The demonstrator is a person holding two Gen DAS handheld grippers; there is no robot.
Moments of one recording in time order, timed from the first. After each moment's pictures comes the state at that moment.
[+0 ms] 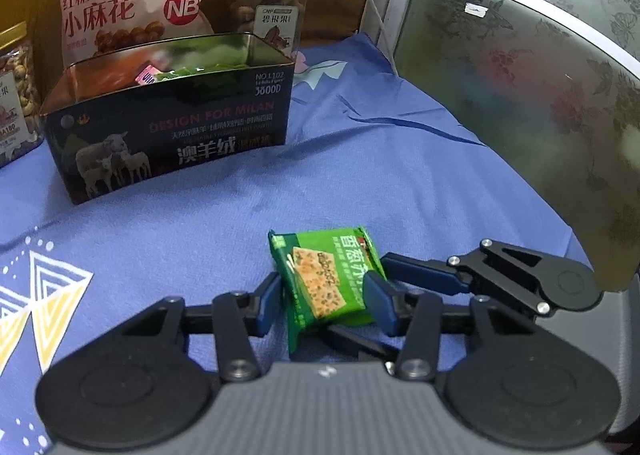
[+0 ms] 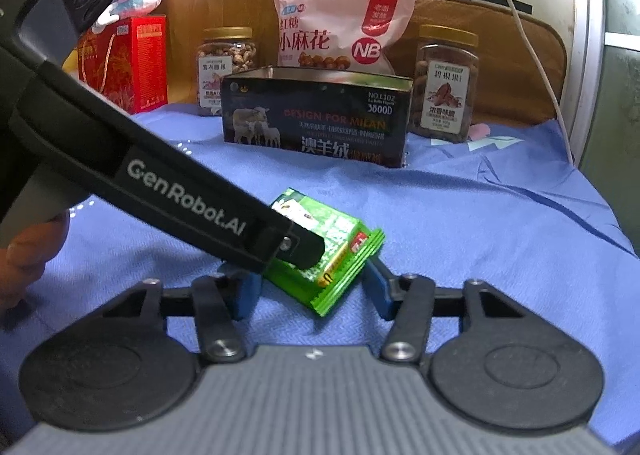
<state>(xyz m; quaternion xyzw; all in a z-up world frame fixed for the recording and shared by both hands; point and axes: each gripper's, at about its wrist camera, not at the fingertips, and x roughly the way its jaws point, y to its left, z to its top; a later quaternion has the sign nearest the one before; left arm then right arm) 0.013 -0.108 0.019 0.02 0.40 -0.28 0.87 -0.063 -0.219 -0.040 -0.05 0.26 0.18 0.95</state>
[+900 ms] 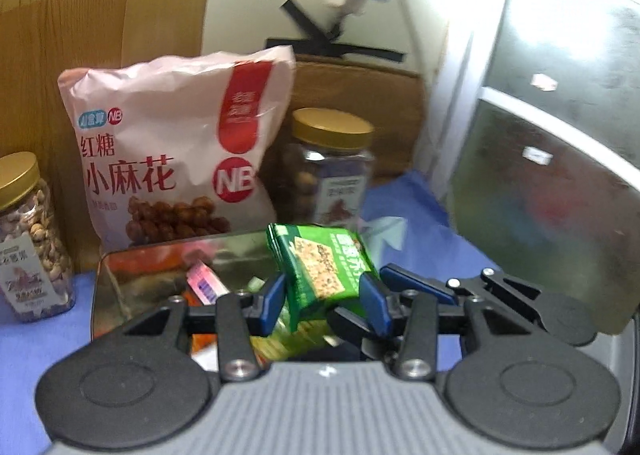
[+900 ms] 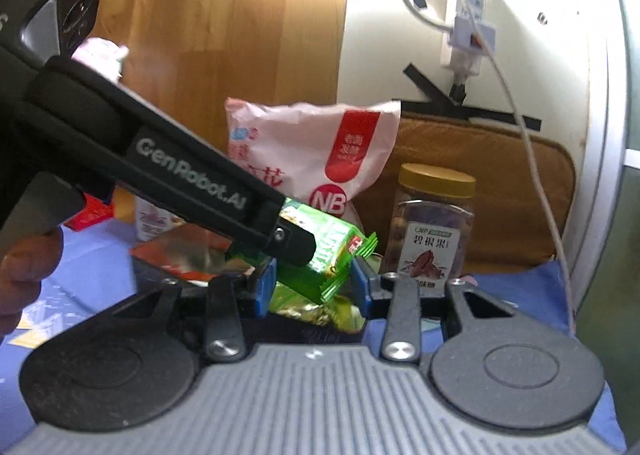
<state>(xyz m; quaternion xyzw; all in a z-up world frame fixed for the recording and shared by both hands) 0.149 -0.090 0.096 -0.02 0.31 -0.24 0.92 0.073 -0.215 0.023 -0.06 0.13 0.17 0.98</state>
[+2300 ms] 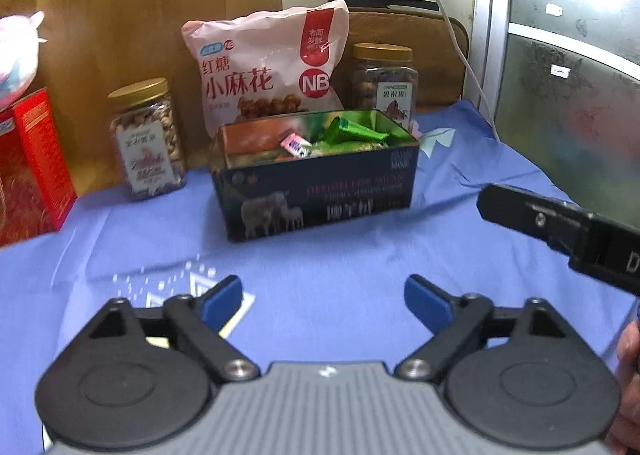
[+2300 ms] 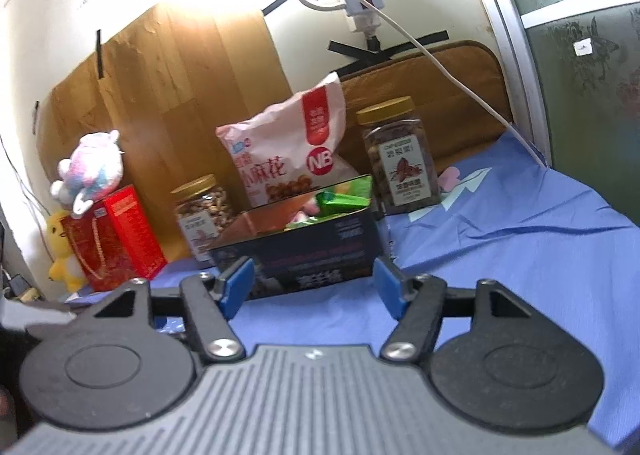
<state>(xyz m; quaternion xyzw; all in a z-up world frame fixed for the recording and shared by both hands) -0.024 -0.059 0.056 0.03 0.32 -0.11 0.94 -0.056 -0.235 0.025 0.17 0.17 0.14 0.96</state>
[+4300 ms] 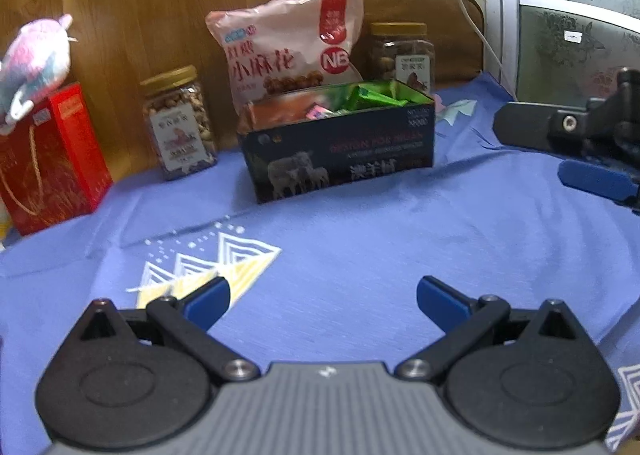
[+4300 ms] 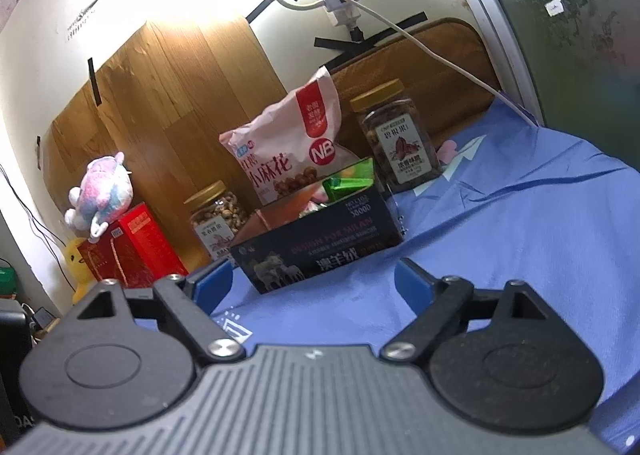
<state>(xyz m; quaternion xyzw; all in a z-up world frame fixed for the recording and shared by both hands) -0.052 -0.065 0.036 0.08 0.32 -0.05 0.94 -0.073 -0.239 0.021 0.24 0.18 0.14 0.94</state>
